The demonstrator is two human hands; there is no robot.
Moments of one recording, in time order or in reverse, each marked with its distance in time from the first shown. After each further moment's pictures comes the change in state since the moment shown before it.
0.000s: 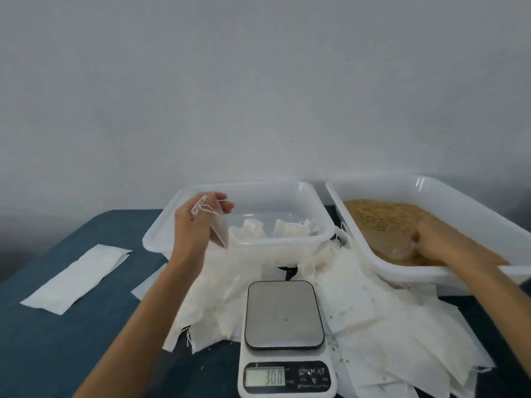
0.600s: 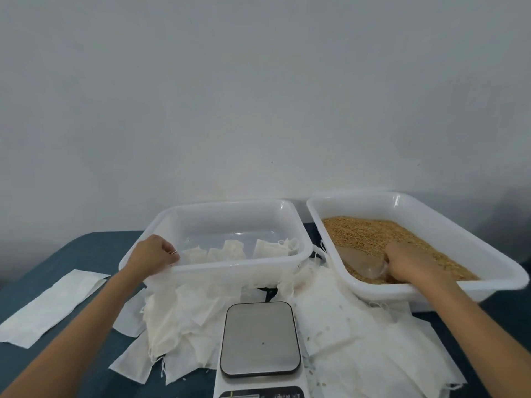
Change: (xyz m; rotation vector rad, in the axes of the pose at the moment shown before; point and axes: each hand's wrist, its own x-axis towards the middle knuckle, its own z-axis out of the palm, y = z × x) left_hand 0.071 -0.043 -0.060 1.087 -0.222 -0.257; right_hand -0.006 -0.006 0.006 -0.045 -0.092 -0.010
